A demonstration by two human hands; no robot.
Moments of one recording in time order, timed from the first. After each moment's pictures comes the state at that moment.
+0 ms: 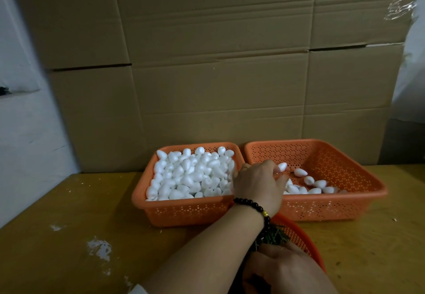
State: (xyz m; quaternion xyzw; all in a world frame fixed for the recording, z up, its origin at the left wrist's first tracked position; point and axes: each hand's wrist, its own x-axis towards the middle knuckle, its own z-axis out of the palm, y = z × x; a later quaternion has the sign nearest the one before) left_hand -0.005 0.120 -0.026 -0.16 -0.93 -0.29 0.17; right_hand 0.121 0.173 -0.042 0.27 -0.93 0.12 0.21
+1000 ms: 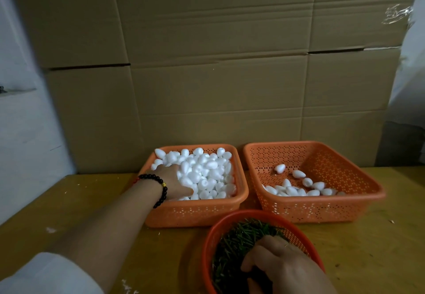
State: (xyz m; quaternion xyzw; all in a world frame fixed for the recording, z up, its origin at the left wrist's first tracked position) left_hand -0.066 -0.056 -0.016 0.00 -0.99 -0.09 -0.05; right_hand 0.115 0.181 -0.063 0.26 -0.93 0.23 0.15
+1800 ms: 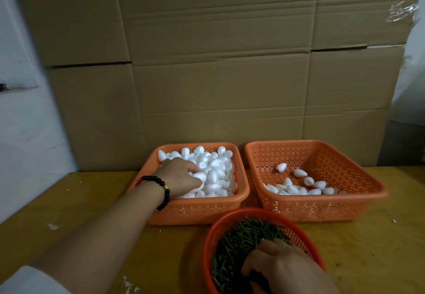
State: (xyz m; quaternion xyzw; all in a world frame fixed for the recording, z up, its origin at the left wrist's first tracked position) left_hand -0.060 -0.044 -0.017 -0.09 -0.97 -0.21 0.02; right_hand 0.107 0.181 -0.064 0.25 -0.95 0.18 0.08
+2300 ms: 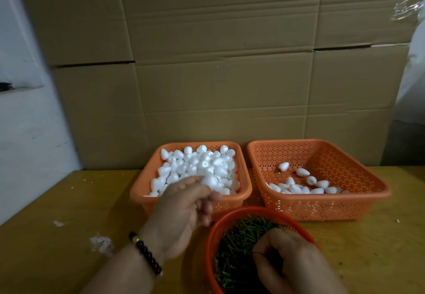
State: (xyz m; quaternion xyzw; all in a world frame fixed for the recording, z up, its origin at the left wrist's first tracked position) left_hand 0.050 -0.015 -0.017 -0.05 -0.59 -0.80 -0.08; right_hand 0.118 0.180 -0.056 0.14 -0.93 0.30 0.16
